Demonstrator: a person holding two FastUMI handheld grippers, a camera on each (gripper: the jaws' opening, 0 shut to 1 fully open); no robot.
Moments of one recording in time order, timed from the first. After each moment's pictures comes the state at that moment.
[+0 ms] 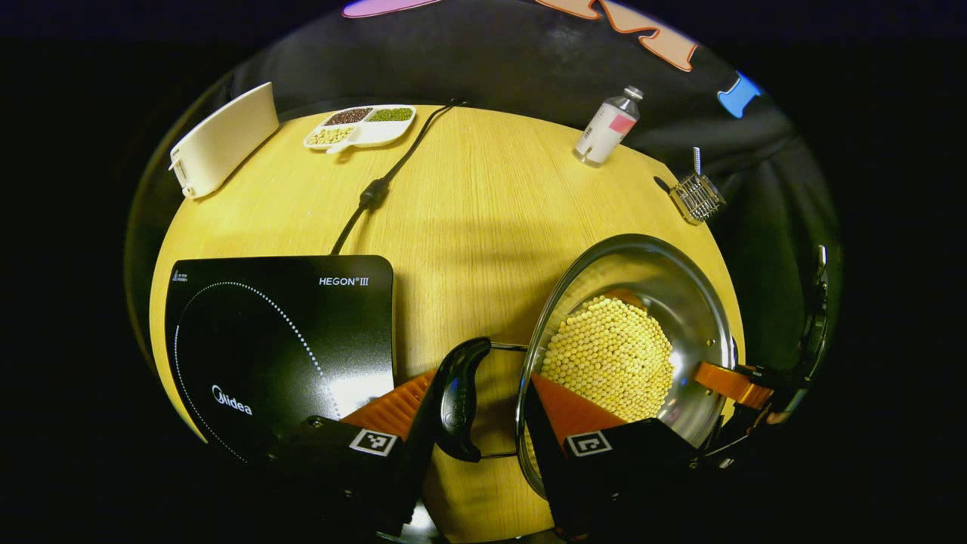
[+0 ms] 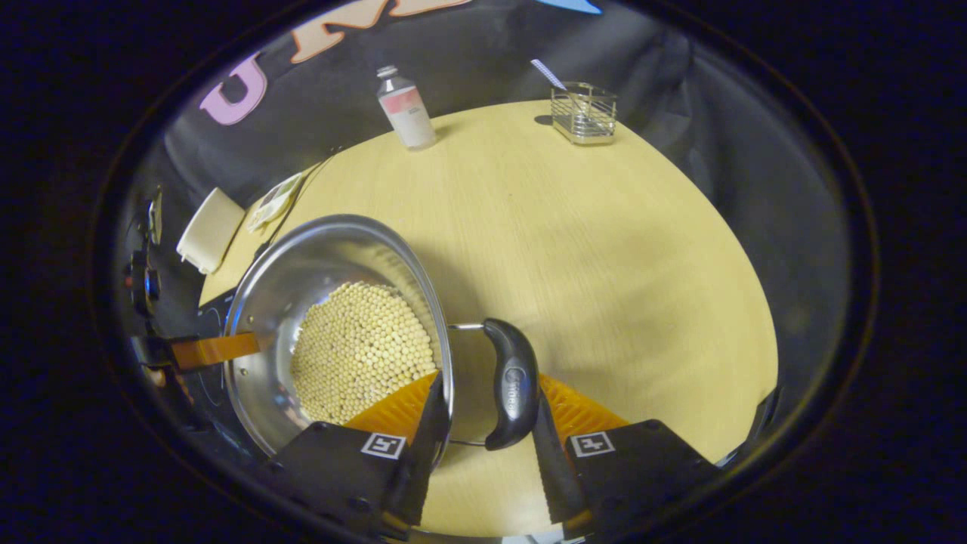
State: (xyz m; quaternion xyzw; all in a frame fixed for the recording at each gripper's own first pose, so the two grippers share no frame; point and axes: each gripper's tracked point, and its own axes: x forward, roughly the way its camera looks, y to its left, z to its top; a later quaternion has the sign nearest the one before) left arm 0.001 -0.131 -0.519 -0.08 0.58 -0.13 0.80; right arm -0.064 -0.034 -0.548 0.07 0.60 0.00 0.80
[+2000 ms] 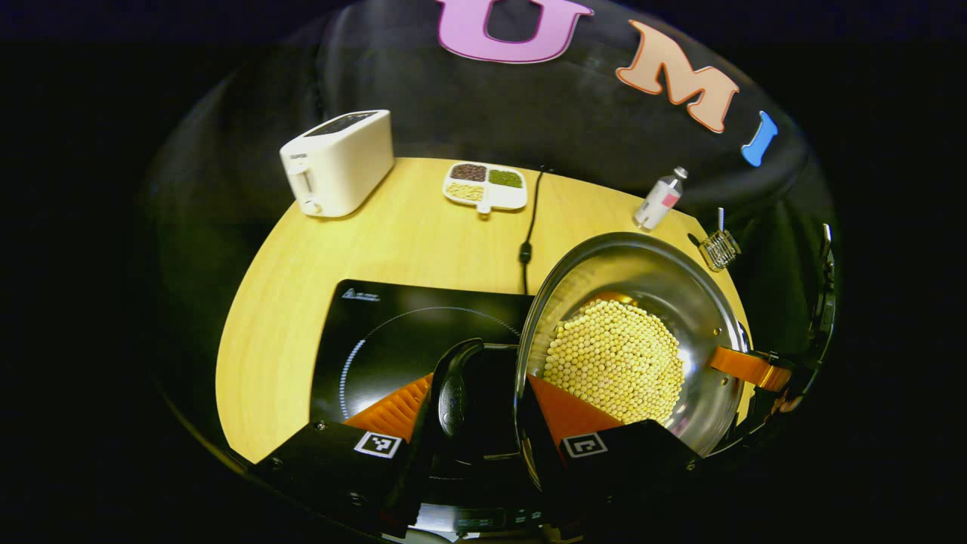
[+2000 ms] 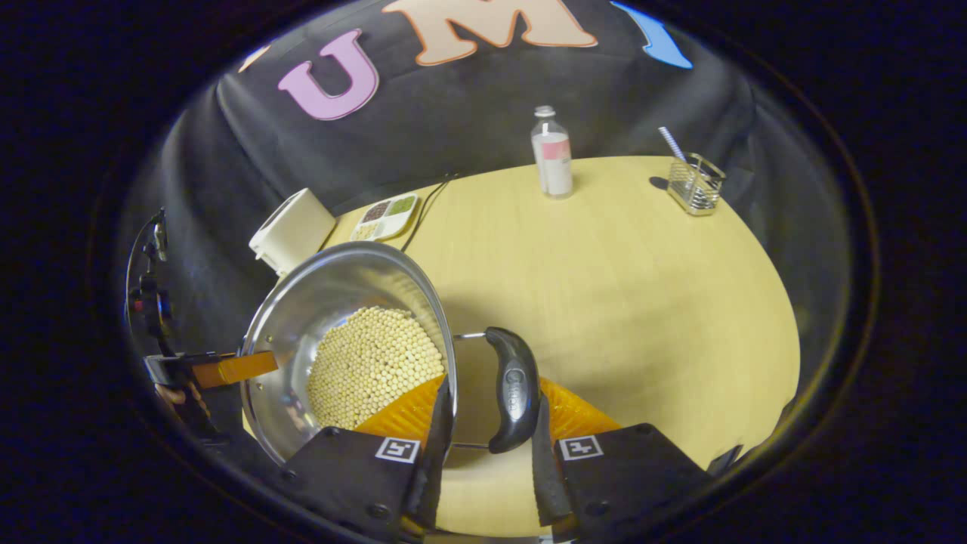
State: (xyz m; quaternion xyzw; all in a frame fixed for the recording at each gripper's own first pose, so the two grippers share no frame) left arm -0.024 -0.114 -0.494 -0.09 0.51 -0.04 0.86; right arm -0.046 0.156 -0.478 0.07 0.54 0.12 0.83
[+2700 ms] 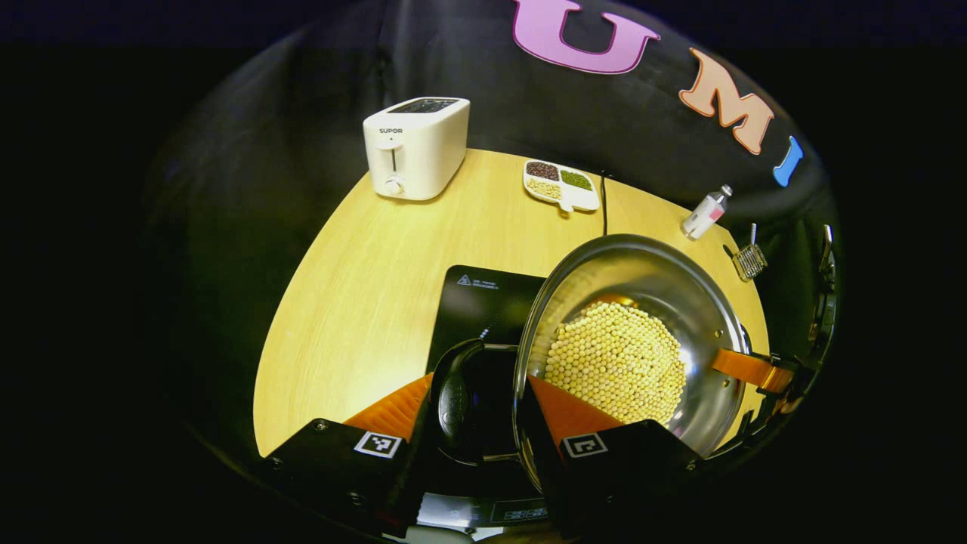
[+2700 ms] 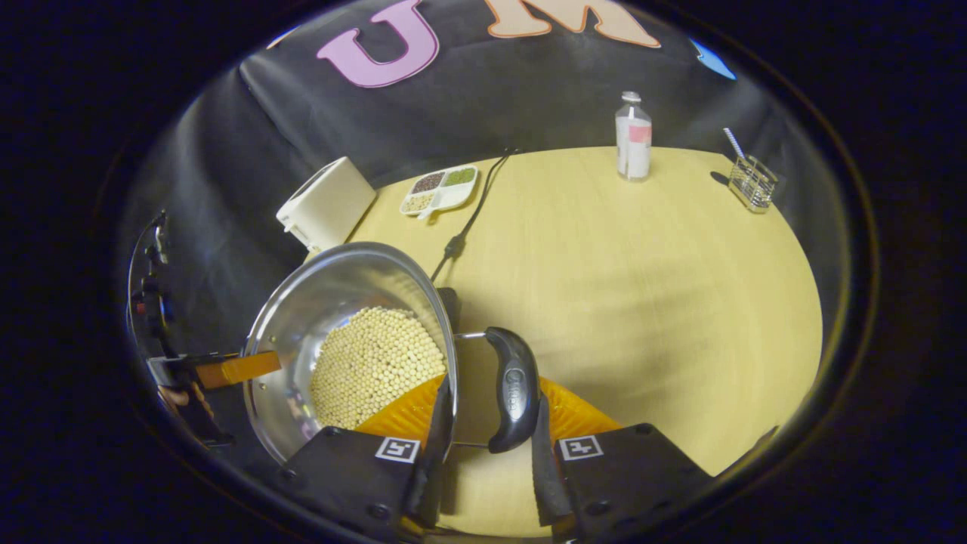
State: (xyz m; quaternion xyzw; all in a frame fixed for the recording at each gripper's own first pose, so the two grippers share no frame) left arm -0.034 -0.110 -0.494 -0.09 0.52 -0.01 0.85; right arm -0.072 0.263 -0.493 0.07 0.55 0.15 0.82
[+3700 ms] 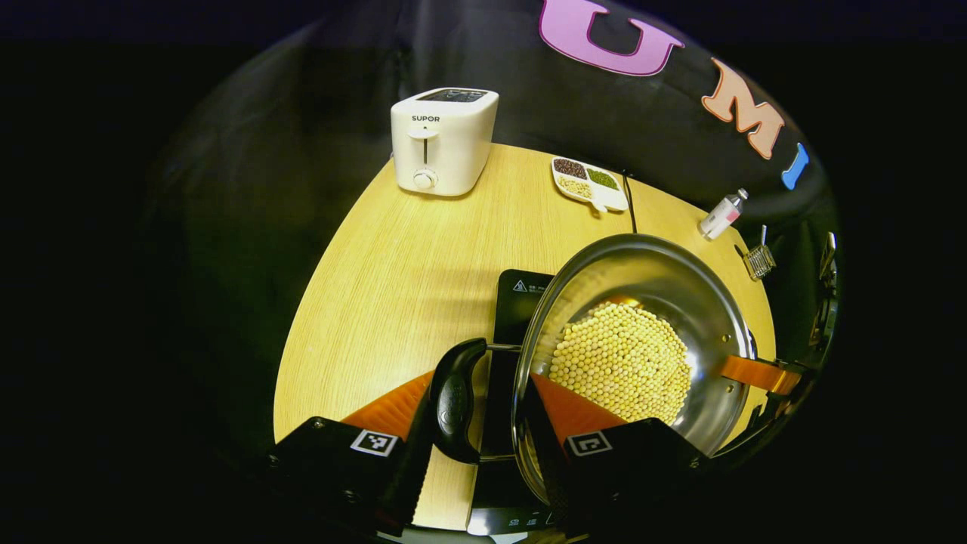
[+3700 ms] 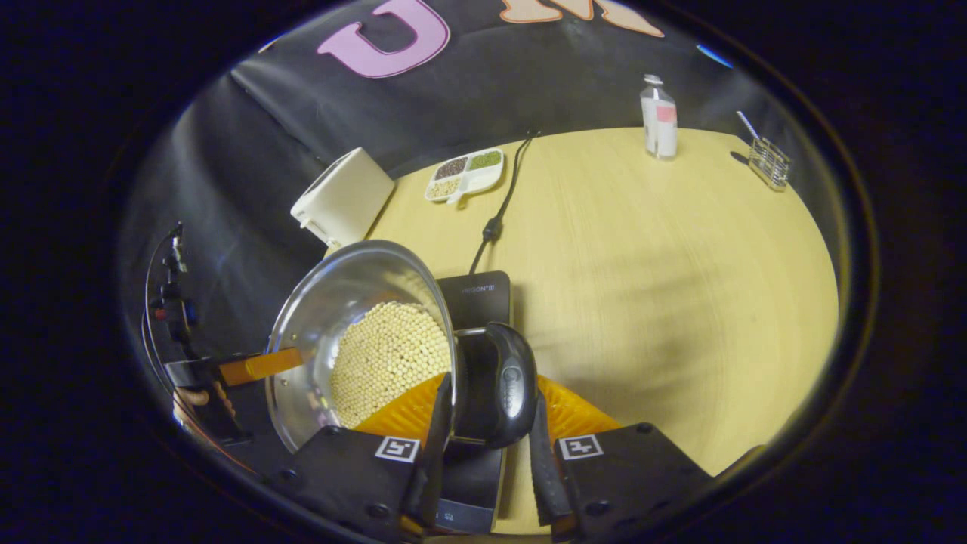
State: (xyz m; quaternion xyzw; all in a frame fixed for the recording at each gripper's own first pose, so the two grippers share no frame) left arm -0.028 -0.101 -0.497 -0.09 0.52 -0.01 0.85; right arm -0.088 0.309 -0.499 0.11 0.56 0.16 0.80
